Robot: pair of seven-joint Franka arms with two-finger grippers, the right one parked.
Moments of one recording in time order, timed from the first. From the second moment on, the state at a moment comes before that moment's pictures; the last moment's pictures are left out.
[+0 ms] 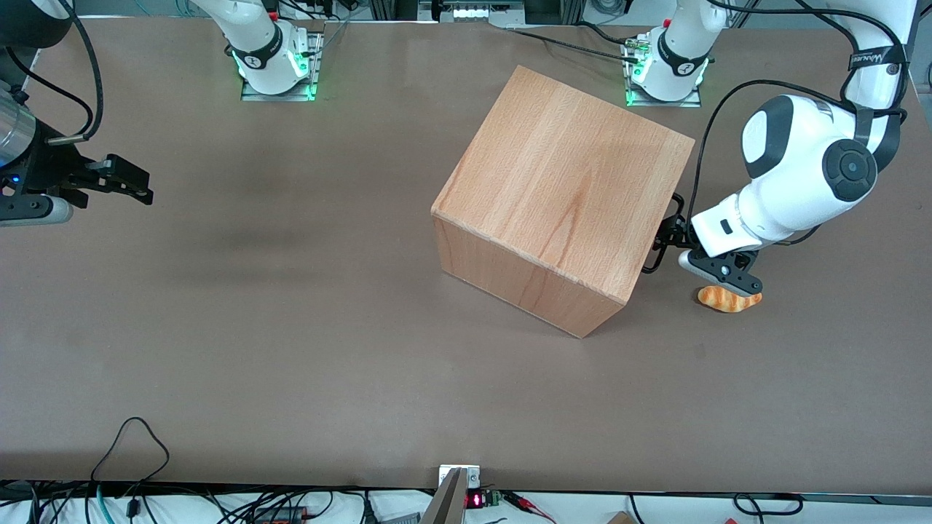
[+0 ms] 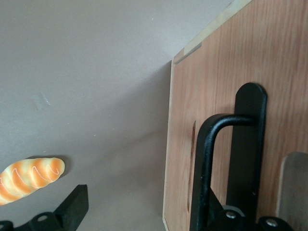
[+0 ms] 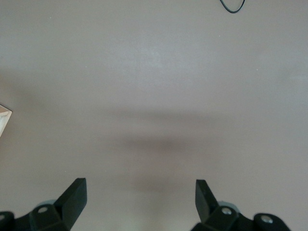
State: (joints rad) arm 0.00 0.20 -0.15 -1.91 -0.16 2.10 0.31
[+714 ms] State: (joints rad) arm 0.06 0.25 0.07 -1.89 -0.20 2.29 0.32
